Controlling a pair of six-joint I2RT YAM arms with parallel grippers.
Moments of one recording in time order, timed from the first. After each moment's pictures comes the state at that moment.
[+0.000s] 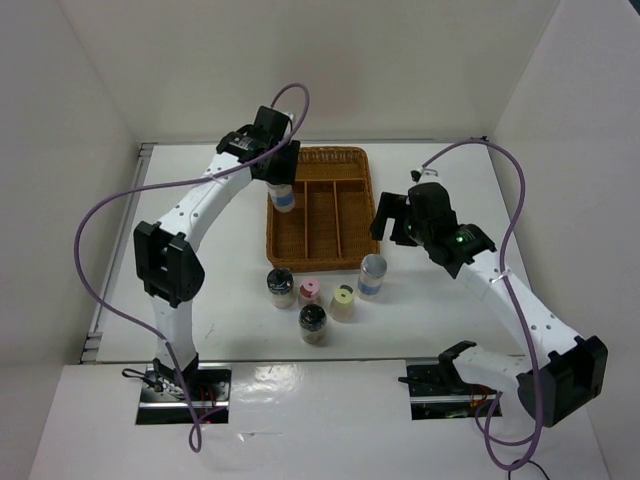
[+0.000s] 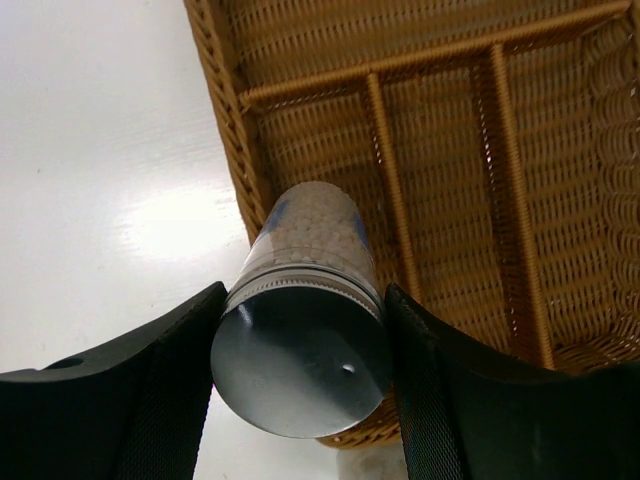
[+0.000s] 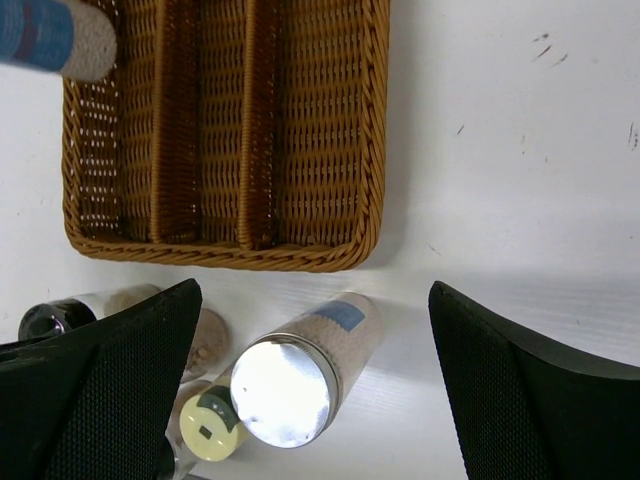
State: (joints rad) left arm -0.43 1.96 1.99 -0.88 -0.17 -0.21; right arm 0.45 1.11 1.02 -0.56 0.14 0.49
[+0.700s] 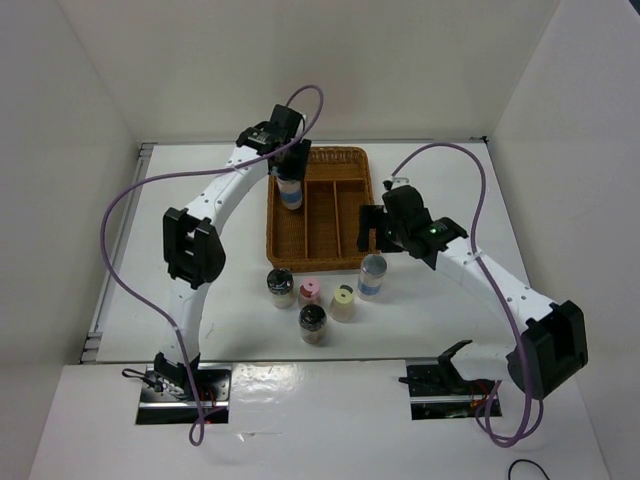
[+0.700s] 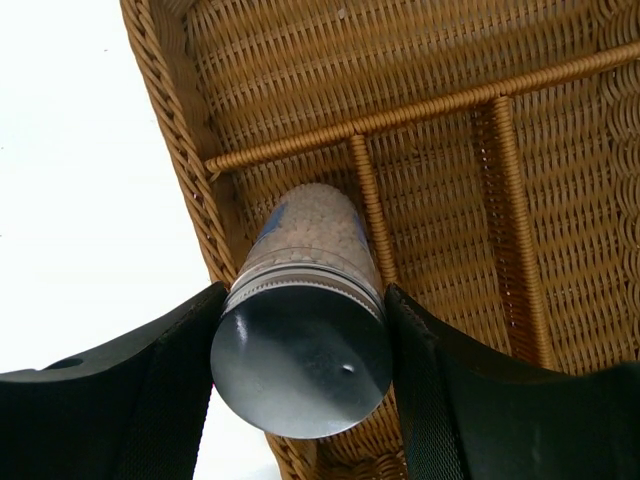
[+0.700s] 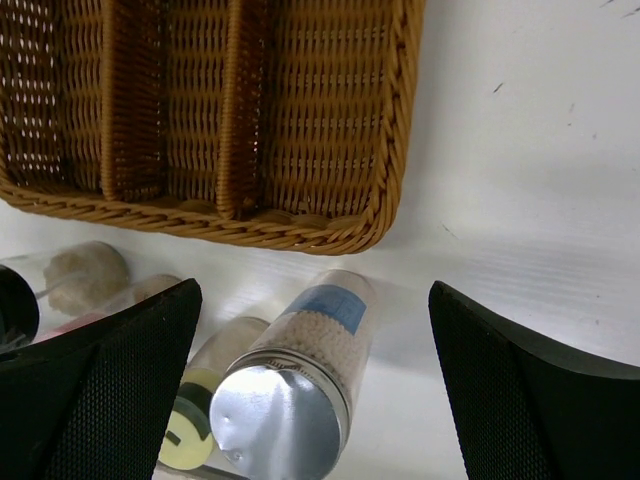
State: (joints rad) left arm -0.43 2.20 2.22 -0.89 -0.15 -0.18; right arm 0.51 1.26 1.02 -0.56 0.12 0.44
